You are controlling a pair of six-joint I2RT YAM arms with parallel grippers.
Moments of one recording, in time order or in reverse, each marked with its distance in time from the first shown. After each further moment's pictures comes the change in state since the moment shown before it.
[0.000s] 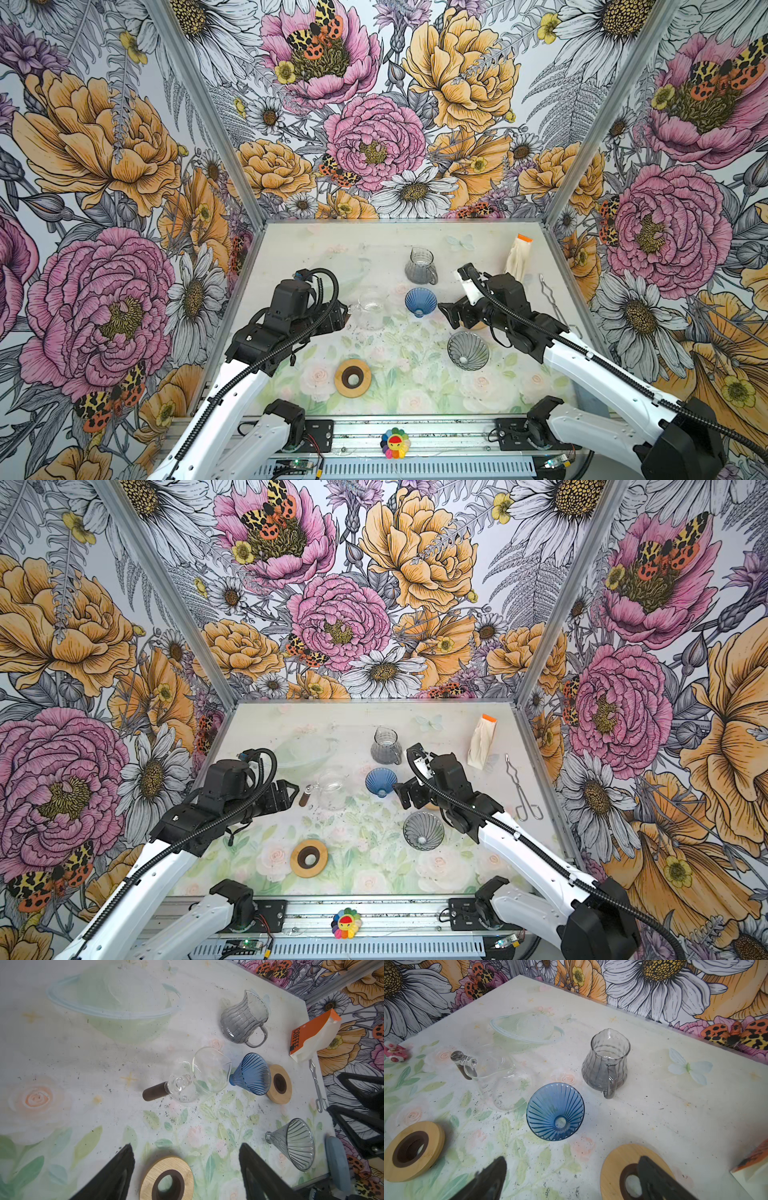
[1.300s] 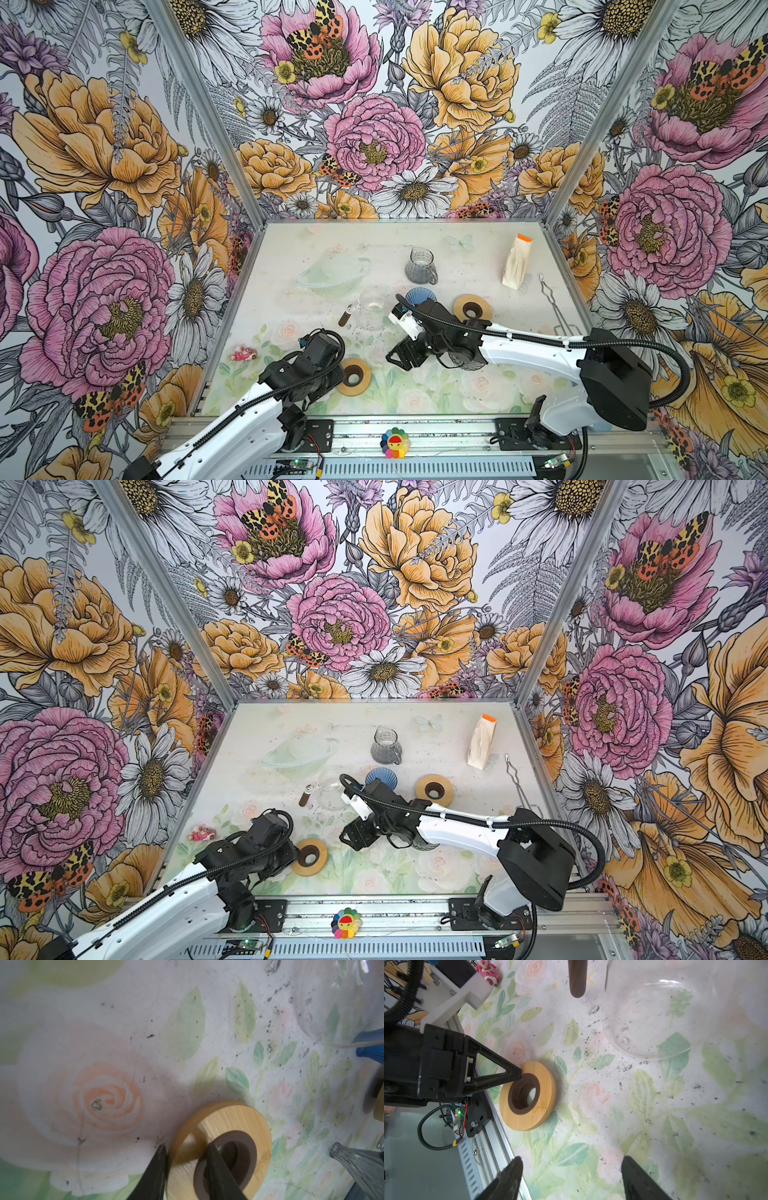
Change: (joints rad) left arm -0.264 -0.122 -0.537 0.077 -0.090 -0.609; right arm 0.390 0.447 0.117 0.069 -0.195 0.343
